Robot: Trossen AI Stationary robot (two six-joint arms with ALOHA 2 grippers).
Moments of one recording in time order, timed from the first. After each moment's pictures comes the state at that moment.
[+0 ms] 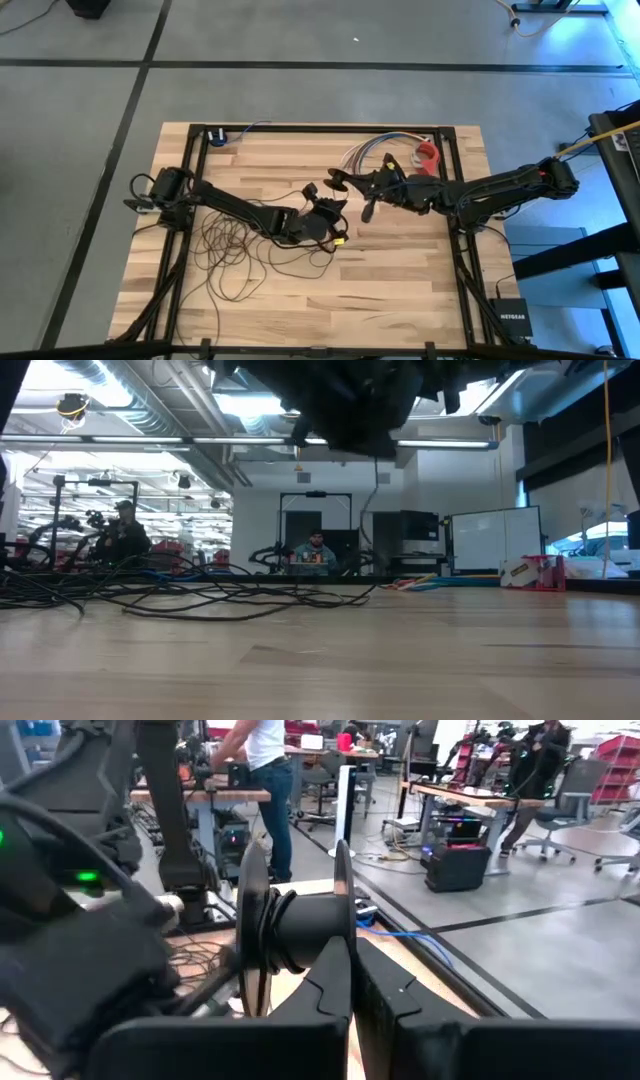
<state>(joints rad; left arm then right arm) -0.21 1.91 1.26 0.18 -0.85 -0.15 0.10 1.16 0.68 0.43 0.46 0.00</state>
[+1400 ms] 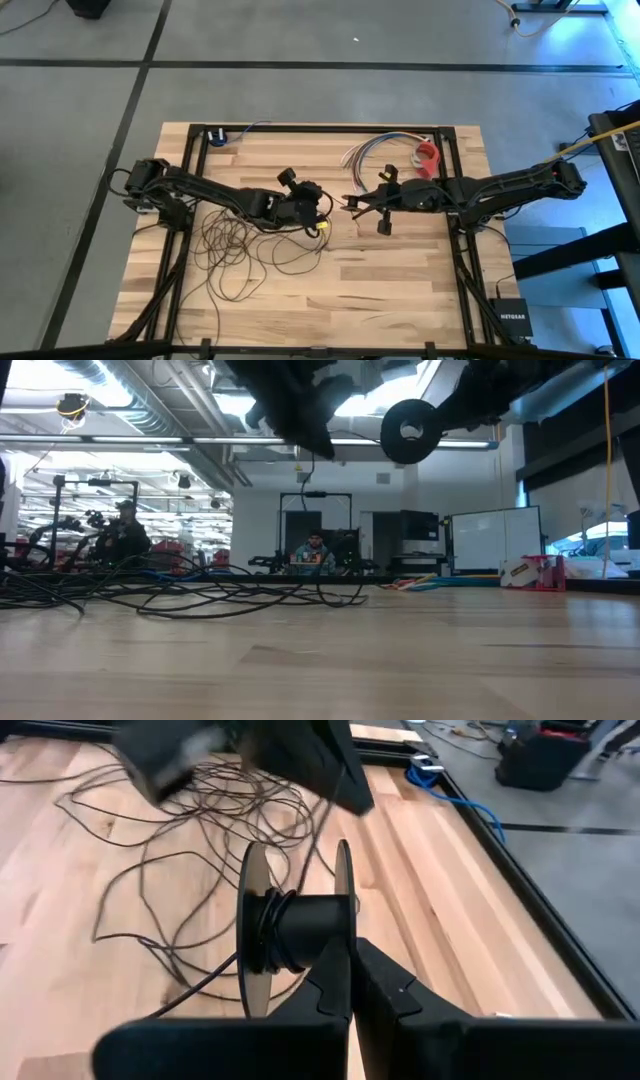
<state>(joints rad) -0.16 1.69 1.26 -0.31 -0.86 -0.28 0.11 1.06 0.71 -0.14 0.31 0.00</state>
